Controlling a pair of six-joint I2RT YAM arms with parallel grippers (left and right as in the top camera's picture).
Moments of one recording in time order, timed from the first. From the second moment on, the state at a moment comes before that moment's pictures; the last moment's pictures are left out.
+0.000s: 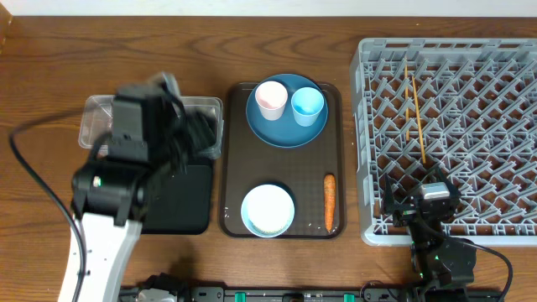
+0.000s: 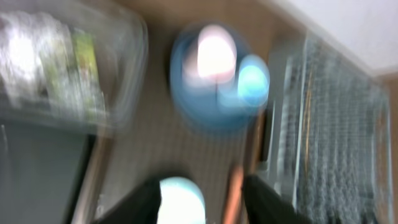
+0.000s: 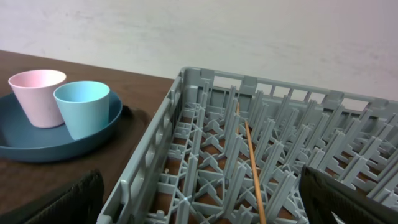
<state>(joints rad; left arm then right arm) -0.20 1.11 1.23 -0.99 0.26 -0.63 0.08 0.01 0.01 -0.07 -0.03 -0.10</state>
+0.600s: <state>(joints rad) -0.74 1.30 1.14 -0.96 0.22 -0.79 0.08 0.01 0.01 -0.07 -0.03 -0.10</state>
